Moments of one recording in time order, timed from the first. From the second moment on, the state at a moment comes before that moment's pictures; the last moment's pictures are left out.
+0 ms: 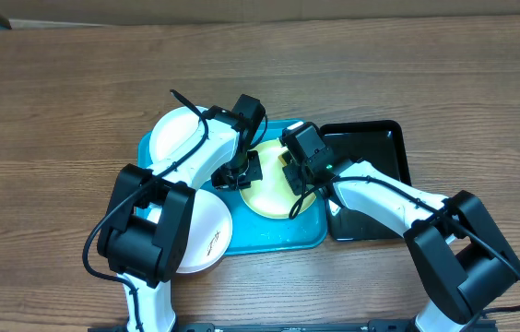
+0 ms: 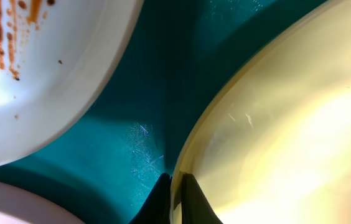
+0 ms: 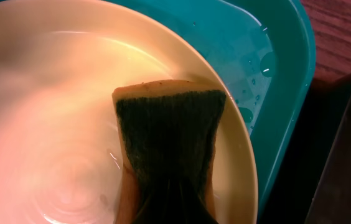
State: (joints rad) left arm -0.42 2.02 1.37 -0.98 0.04 -0.61; right arm 0.61 1.83 1.05 -0.33 0.12 0.12
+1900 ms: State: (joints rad) left arm -0.42 2.02 1.37 -0.98 0.04 -0.61; right arm 0.45 1.87 1.15 -0.38 -0.23 0.15
